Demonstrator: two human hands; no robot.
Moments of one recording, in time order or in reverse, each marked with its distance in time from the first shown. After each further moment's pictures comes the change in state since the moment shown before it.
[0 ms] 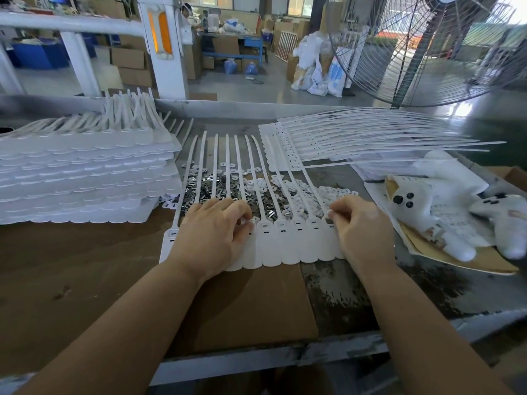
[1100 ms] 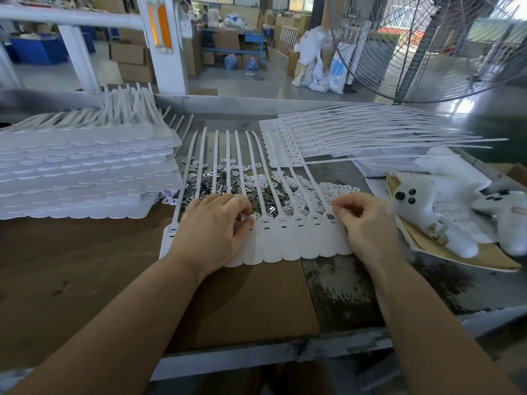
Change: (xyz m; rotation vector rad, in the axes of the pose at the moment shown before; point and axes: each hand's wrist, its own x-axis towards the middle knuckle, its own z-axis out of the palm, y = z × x) left_hand 0.001 0.000 0.000 -0.030 0.010 -0.002; right_hand 0.004 0.005 -0.002 0.336 -0.060 0.176
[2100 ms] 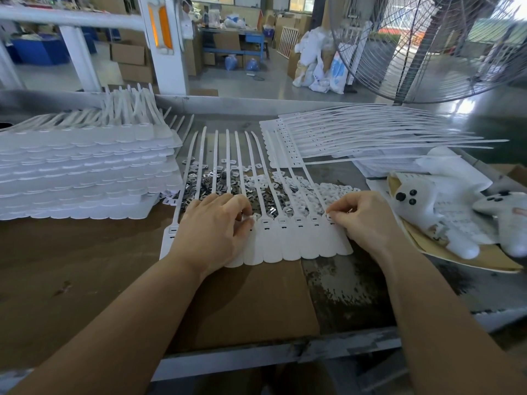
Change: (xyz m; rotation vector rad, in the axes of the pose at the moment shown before) left_hand 0.001 0.000 0.001 -0.014 0.020 -0.014; right_hand 0.014 -0.011 -0.009 -0.165 -0.220 0.066
